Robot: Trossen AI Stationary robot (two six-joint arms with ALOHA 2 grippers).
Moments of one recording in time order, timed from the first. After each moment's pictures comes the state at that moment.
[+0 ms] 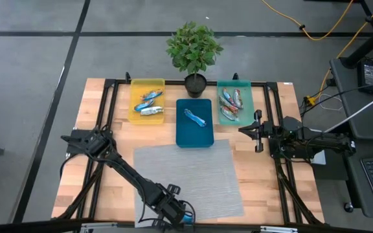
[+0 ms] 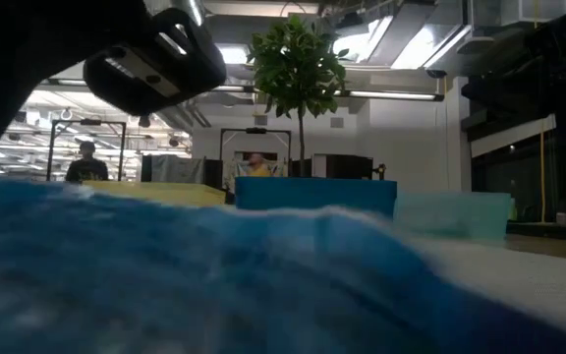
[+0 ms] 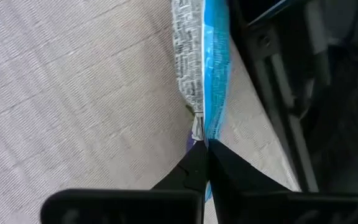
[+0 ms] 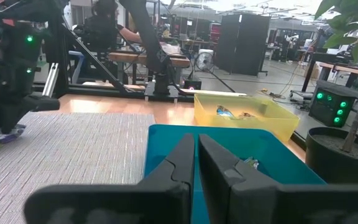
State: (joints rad) left arm -0.65 2.15 1.64 -0.69 0.02 -0.35; right arm -0.12 0.01 0.01 0.03 -0.07 -0.09
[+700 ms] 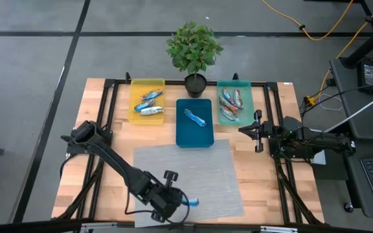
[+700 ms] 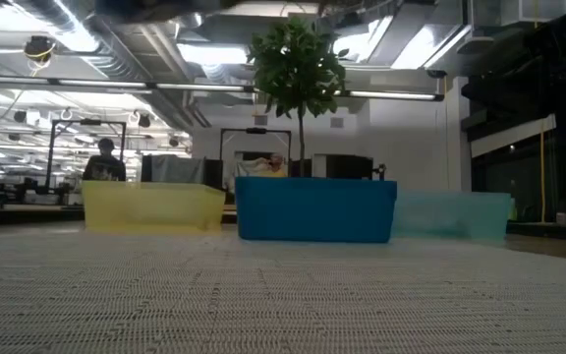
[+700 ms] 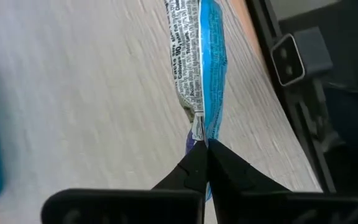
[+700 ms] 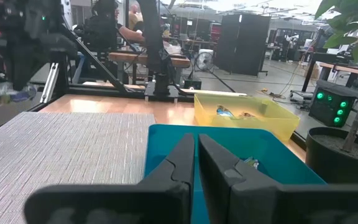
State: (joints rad) left arm -0.65 1.93 1.64 -0.81 -0.25 -0.35; right arm -0.12 0.01 0.01 0.03 -0.07 -0.09
